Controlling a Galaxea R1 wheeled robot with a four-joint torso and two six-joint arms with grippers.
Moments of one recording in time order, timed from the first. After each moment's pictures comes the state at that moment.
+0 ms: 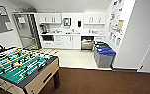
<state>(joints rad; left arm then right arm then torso) 1.50 2.71 -2.37 0.61 -0.16 -0.58 -1.49 2.88 -2.59 -0.63 0.06 0.72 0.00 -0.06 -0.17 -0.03</state>
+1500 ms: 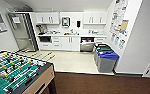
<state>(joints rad) 1.50 2.72 -2.37 0.61 -0.16 -0.58 -1.49 2.89 -2.59 -0.63 0.06 0.72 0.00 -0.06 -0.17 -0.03</state>
